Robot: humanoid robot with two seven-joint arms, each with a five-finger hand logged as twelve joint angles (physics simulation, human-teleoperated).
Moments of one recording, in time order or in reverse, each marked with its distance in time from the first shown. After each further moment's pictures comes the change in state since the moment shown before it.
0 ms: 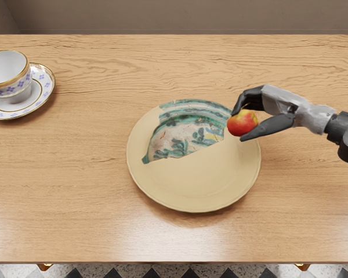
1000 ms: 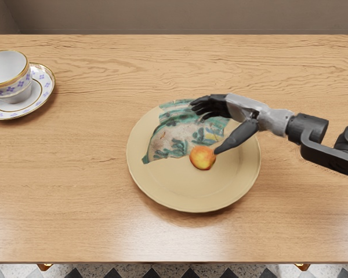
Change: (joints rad) left arm 0.000 0.000 0.000 0.000 0.000 0.000 0.000; right arm 0.040 0.181 0.009 -0.076 -0.045 0.037 -0.107
